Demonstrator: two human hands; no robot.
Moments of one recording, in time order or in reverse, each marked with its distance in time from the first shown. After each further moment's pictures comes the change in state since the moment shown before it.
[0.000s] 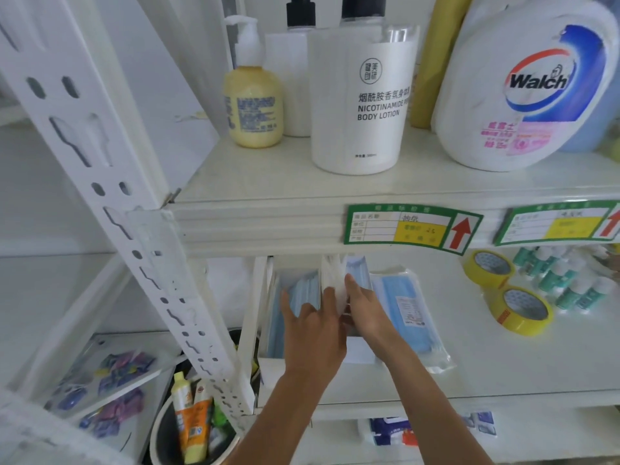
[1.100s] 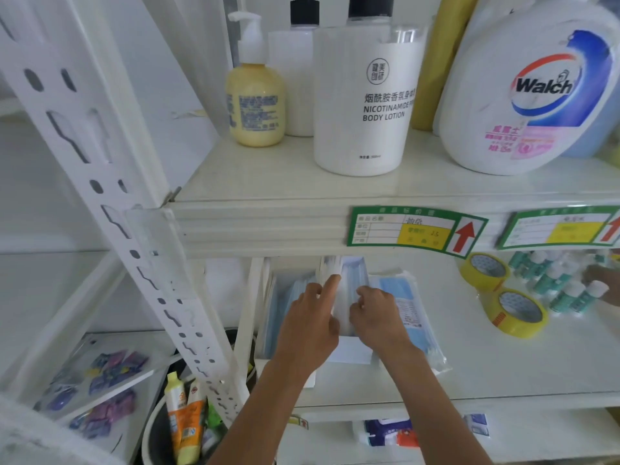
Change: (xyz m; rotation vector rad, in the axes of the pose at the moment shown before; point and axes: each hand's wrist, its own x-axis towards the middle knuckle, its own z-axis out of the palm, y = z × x) left_hand 0.019 -0.020 0.014 -0.454 -0.049 0.092; right_hand -0.005 -0.001 -0.016 -0.755 0.255 -0.238
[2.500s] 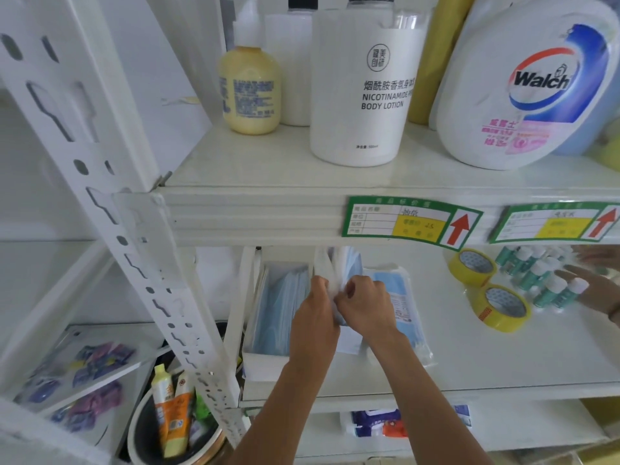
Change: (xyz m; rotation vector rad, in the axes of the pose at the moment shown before) left_hand 0.003 0.033 0.019 -0.173 0.107 -0.252; right_hand 0.017 0.007 0.008 -0.063 0.079 0.030
